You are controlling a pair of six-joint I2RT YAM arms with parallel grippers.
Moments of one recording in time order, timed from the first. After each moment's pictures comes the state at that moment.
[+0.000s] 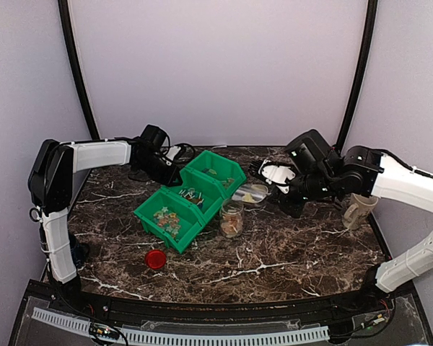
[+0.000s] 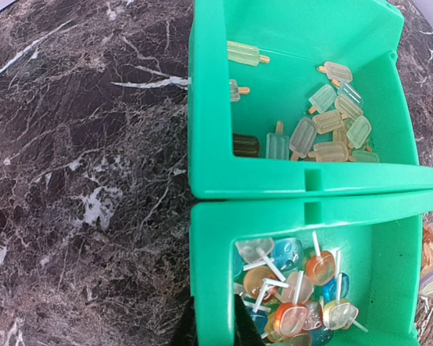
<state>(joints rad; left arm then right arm) -0.45 1.98 1.51 -0.51 0.27 0.00 0.96 1.28 1.20 -0.78 0.16 -0.26</state>
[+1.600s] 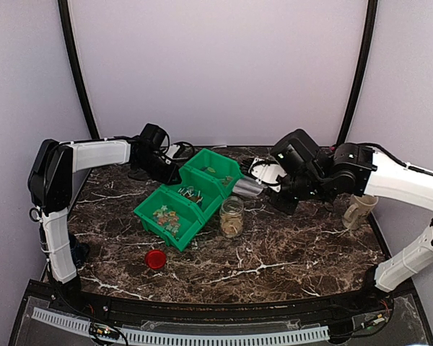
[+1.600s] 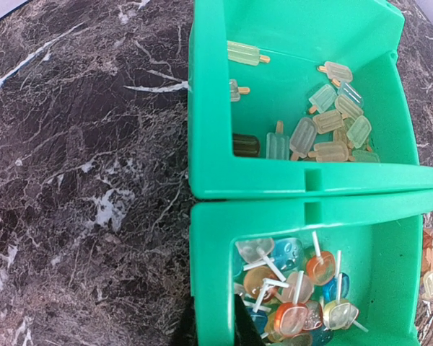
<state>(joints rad) -0.44 1.98 1.52 -0.52 0.25 0.00 1.05 1.36 1.30 -0.83 0.39 -0.28</state>
